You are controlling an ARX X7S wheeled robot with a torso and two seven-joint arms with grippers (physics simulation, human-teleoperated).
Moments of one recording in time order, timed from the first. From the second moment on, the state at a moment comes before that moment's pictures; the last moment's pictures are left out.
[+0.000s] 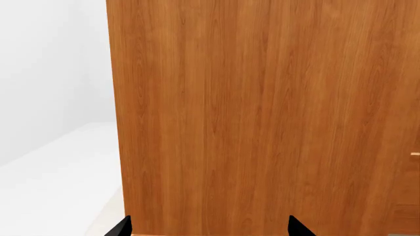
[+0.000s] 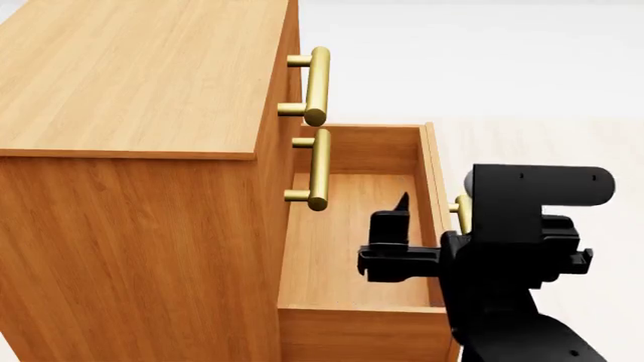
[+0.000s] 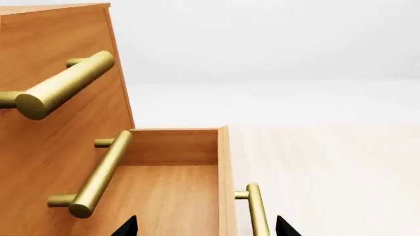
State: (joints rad) left arm 0.37 -0.28 0.17 0.30 -0.20 0.21 -0.28; right arm 0.63 0.26 -0.02 -0.39 0.56 1.15 0.32
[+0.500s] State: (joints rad) left arm 0.36 -0.28 0.18 0.29 -0.20 0.21 -0.29; right arm 0.70 0.27 -0.05 -0.20 0.54 1.15 0.32
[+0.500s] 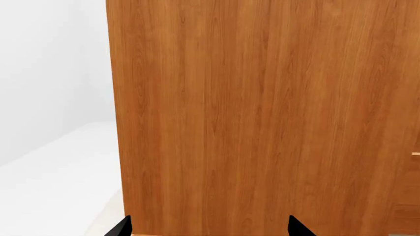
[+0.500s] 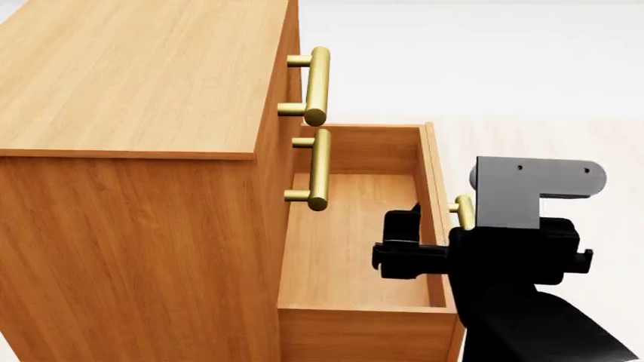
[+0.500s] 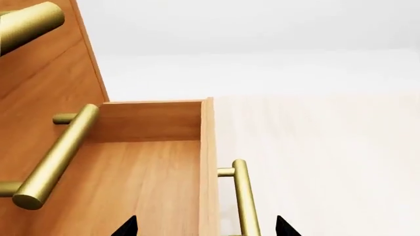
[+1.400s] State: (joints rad) left arm 0.36 -0.30 0.19 0.28 -0.21 0.22 -0.30; right arm 0.81 0.29 -0.10 0.07 0.55 1.20 0.26
